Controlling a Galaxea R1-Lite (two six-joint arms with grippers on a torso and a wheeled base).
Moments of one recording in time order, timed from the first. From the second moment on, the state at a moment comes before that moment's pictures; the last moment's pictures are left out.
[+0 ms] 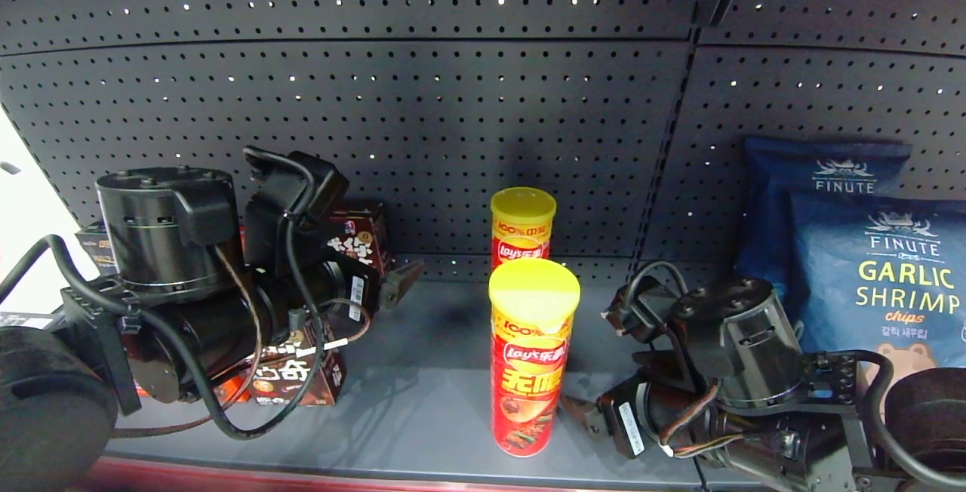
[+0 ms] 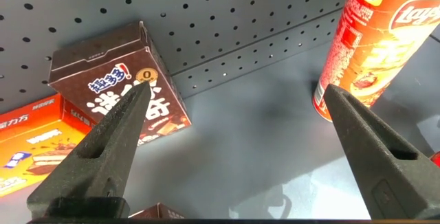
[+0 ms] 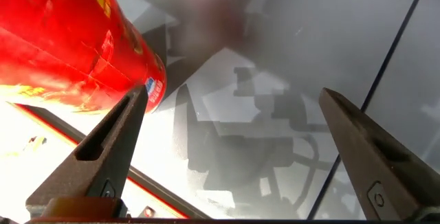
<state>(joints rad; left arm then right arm) -0.46 1.59 -0.72 -0.65 0.11 0.12 0.85 1.67 -0.75 -0.32 -0.32 0.15</state>
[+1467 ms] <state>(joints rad) -0.47 1.50 -0.71 -0.65 0.11 0.12 0.80 1.47 -0.73 -0.34 -0.31 0.17</state>
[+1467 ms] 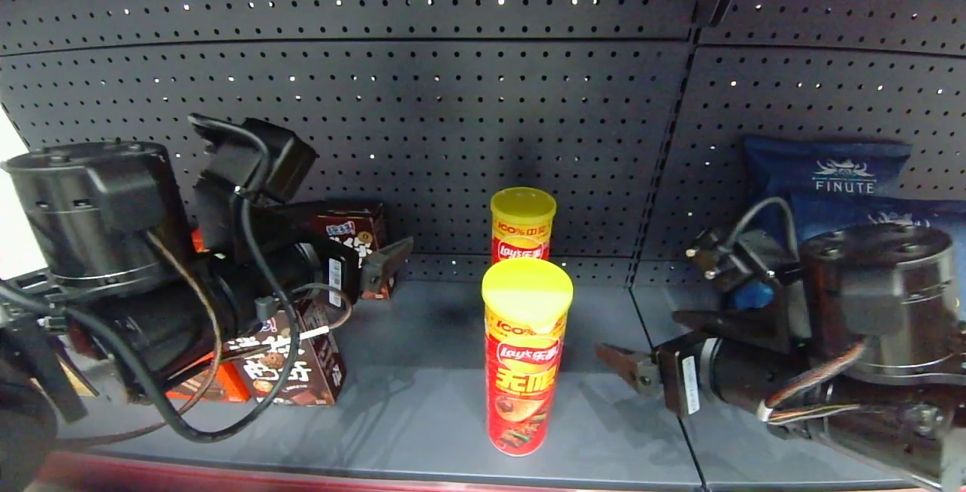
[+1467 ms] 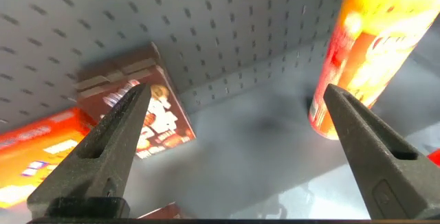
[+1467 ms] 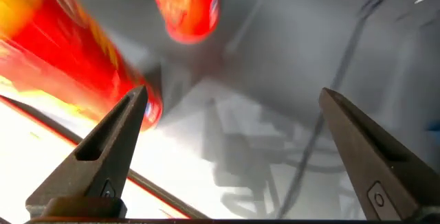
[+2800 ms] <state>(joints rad) -0.10 0.19 -0.17 0.07 0.17 0.14 0.07 0.31 -0.23 0.10 -0.38 0.07</state>
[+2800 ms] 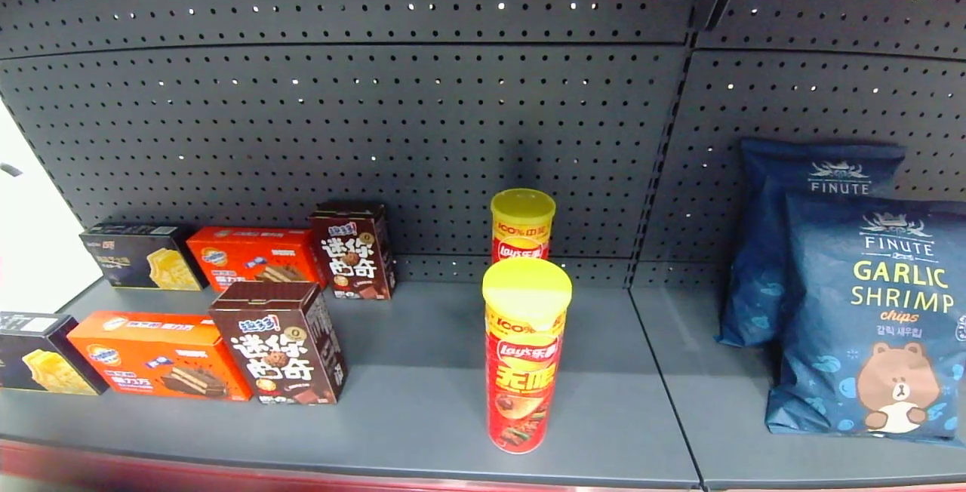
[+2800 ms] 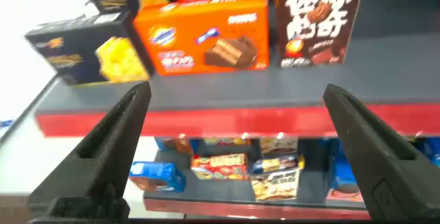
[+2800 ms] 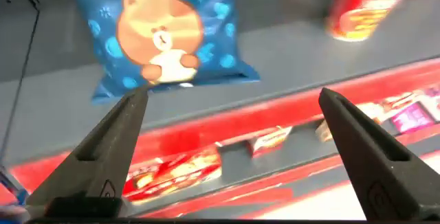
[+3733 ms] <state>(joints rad) -0.09 0.08 0.00 -0.06 -0.04 -0.06 0.06 0.08 0.00 -0.08 -0.03 0.00</state>
